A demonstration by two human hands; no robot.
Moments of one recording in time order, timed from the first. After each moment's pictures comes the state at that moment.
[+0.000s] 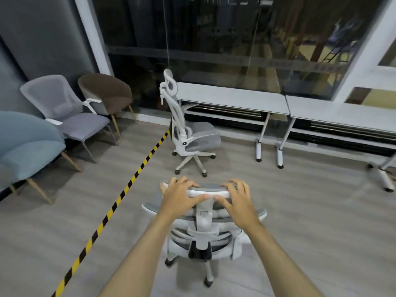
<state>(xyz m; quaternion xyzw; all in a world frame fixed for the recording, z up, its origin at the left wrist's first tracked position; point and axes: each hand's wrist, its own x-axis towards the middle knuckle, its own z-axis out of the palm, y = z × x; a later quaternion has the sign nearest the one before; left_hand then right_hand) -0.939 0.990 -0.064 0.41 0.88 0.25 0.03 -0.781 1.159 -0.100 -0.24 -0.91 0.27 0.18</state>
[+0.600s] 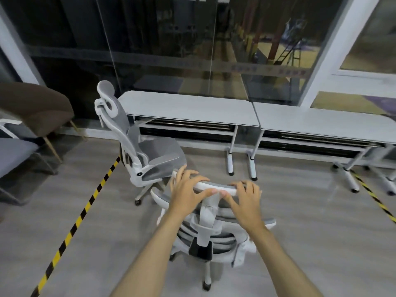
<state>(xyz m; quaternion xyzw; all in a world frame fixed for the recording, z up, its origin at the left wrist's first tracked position) -1.089 1.386 -0.080 0.49 0.80 0.34 0.04 -0.902 1.498 -0.097 -0.39 -0.87 0.16 0.24</state>
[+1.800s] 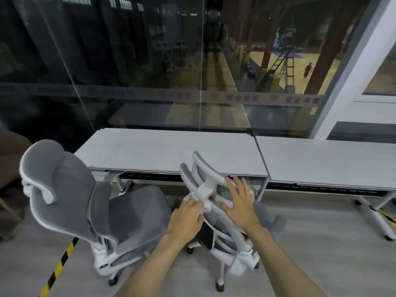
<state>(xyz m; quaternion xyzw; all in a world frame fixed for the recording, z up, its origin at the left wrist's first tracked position) -1.329 1.797 -0.071 0.55 0.82 0.15 0.08 -1.180 1.949 -0.086 -0.37 -0.88 0.23 0.17</state>
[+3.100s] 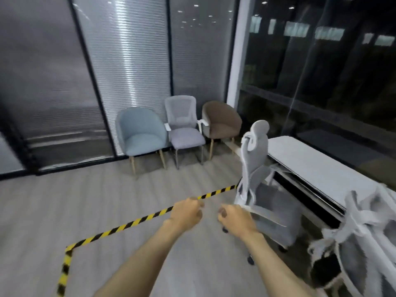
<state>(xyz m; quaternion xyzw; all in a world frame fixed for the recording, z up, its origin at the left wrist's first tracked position) -1.151 1.318 -0.037 0.10 0.99 0.11 0.00 -1.146 1.513 -0.020 0.11 -0.98 0.18 -0.06</state>
